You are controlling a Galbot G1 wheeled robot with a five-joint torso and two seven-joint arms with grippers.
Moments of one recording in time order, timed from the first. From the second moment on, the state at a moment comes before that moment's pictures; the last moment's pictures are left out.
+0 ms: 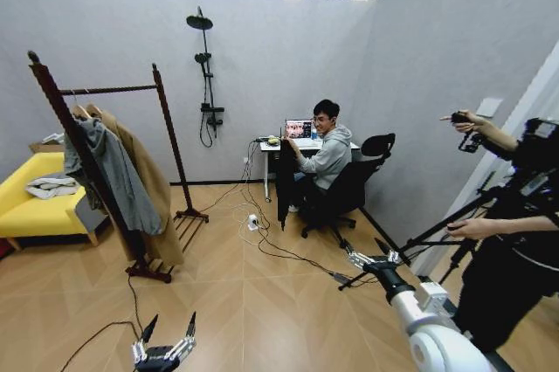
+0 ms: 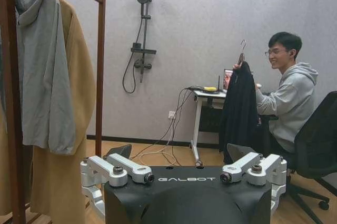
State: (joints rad) left arm 1.86 -1.52 -0.65 -2.22 -0.22 -0.12 0.14; right arm -1.36 1.45 0.85 2.24 0.27 -0.37 -0.20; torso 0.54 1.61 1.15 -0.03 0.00
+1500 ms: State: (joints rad) left arm 1.86 -1.52 -0.65 -2.22 -0.22 -0.12 0.14; right arm -1.38 1.47 0.86 2.26 0.27 -0.34 -0.23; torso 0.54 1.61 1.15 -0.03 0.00
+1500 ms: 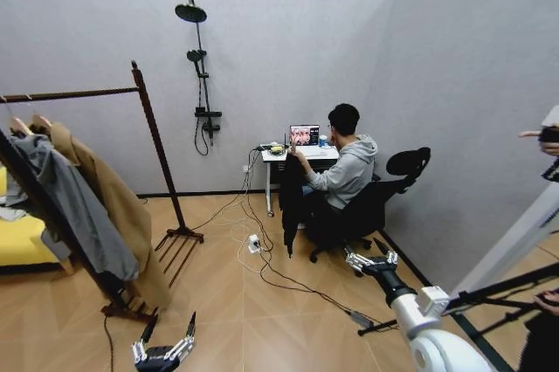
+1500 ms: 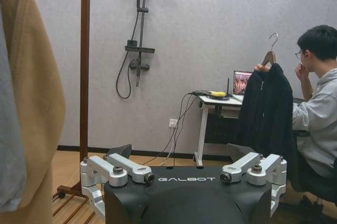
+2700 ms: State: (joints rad) left arm 1.86 -1.52 -0.65 -2.22 -0.22 -0.12 0.14; right arm -1.34 1.45 0.86 2.24 0.26 -0.34 -0.18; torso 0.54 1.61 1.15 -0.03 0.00
